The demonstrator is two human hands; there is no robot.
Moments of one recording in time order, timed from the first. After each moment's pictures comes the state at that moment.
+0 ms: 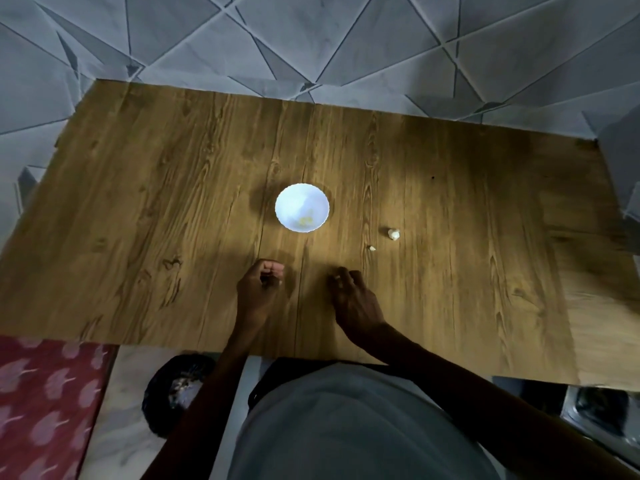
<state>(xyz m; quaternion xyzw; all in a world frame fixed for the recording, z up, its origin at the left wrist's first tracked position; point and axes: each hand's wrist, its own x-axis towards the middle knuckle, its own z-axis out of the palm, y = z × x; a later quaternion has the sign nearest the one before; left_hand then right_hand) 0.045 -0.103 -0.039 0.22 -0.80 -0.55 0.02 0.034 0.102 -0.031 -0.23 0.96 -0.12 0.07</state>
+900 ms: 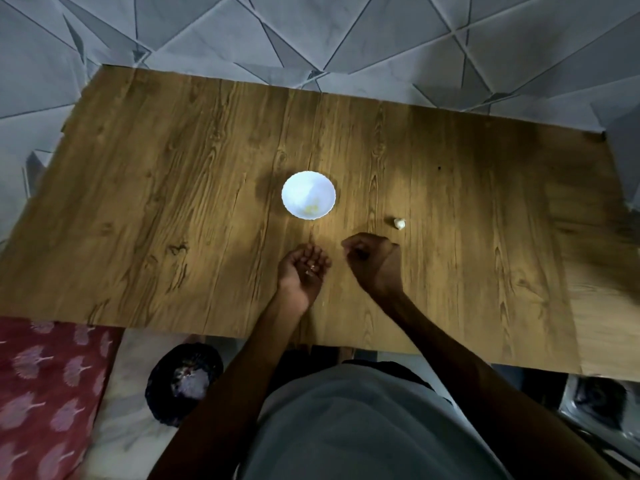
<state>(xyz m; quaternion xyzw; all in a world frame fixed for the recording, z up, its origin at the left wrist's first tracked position) 0.015 -0.038 -0.015 0.44 -0.13 -0.89 -0.07 0.000 0.098 0.023 -0.04 0.90 -0.44 0.00</state>
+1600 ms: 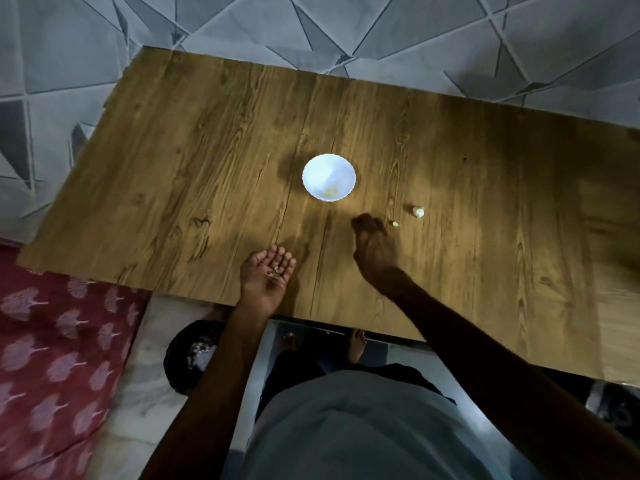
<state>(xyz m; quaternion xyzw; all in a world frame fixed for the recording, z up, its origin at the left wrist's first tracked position) 0.080 -0.104 -0.010 0.46 -0.19 -0.87 0.03 -0.007 0.087 -0.019 -0.22 0.97 -0.11 0.04</state>
